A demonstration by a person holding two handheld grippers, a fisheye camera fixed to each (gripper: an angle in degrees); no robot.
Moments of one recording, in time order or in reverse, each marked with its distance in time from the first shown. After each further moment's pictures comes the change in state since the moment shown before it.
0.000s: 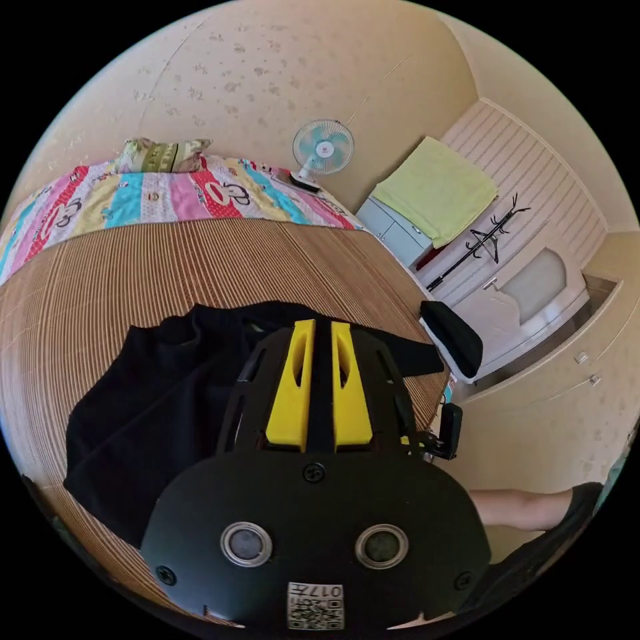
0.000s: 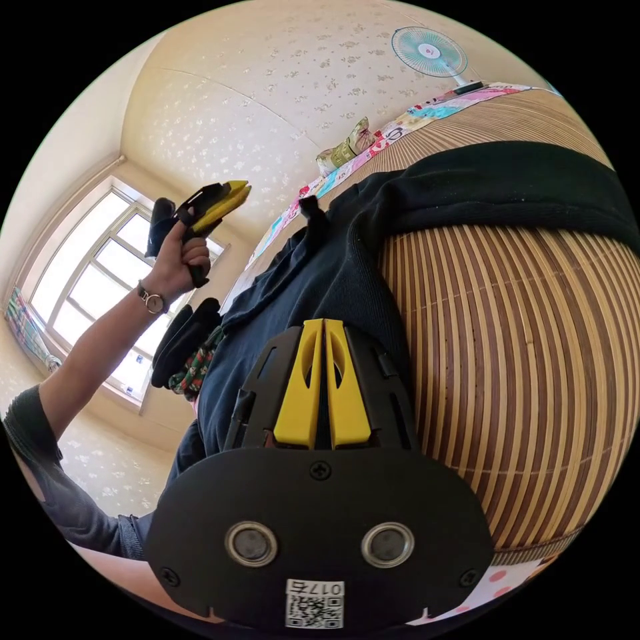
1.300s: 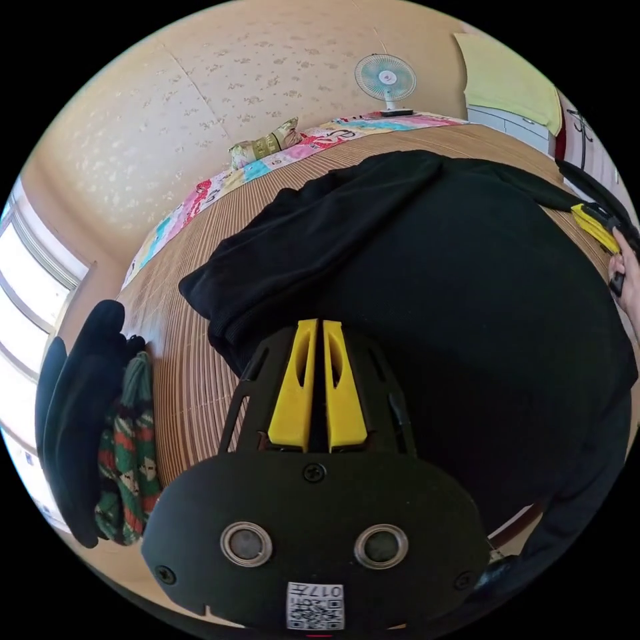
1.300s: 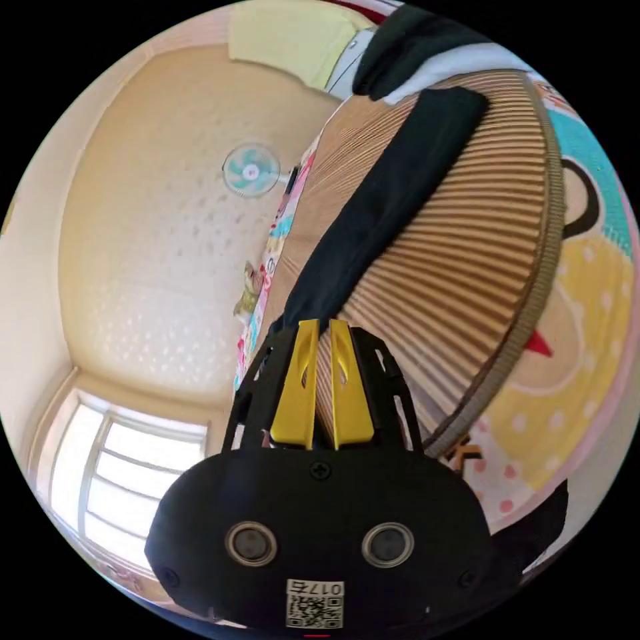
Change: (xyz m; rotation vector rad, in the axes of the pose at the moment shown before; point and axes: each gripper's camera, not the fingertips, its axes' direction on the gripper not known) left arm -0.006 0.214 0.034 -0.049 -0.804 0.106; right arm 0.098 -0.073 -0.145 0.633 0.118 0.694
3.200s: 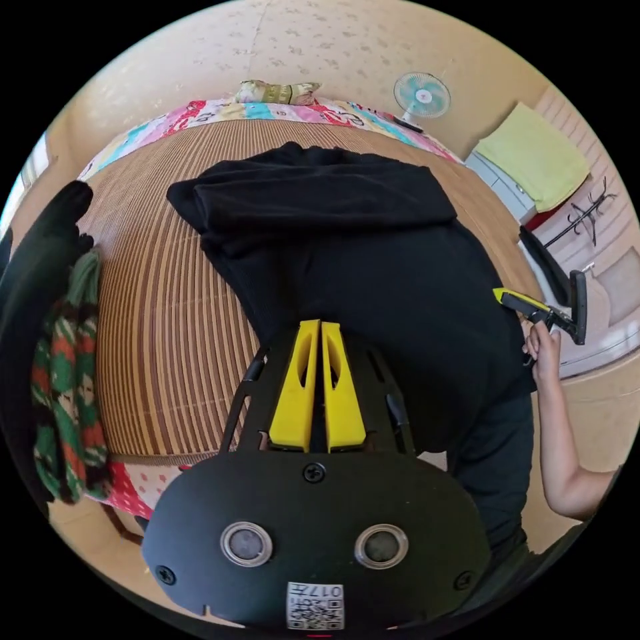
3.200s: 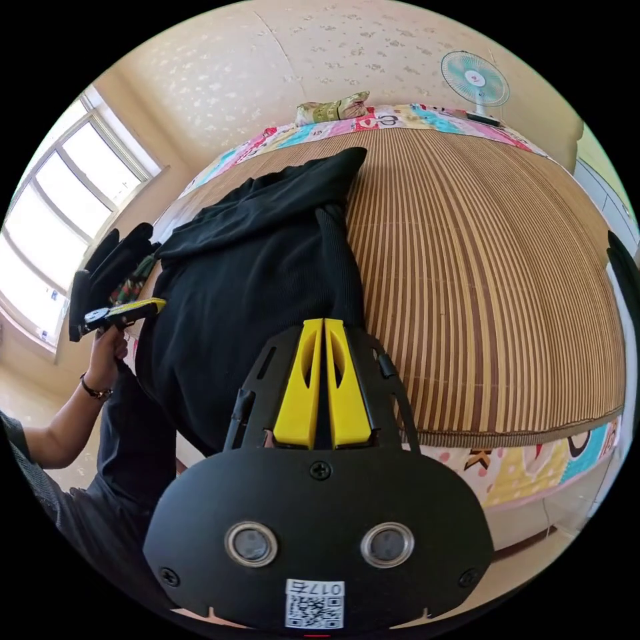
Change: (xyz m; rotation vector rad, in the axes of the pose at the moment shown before) left arm -0.093 -0.179 -0.088 -0.199 0.319 -0.129; right arm -0.024 0.294 0.064 -0.704 0.300 -0.932
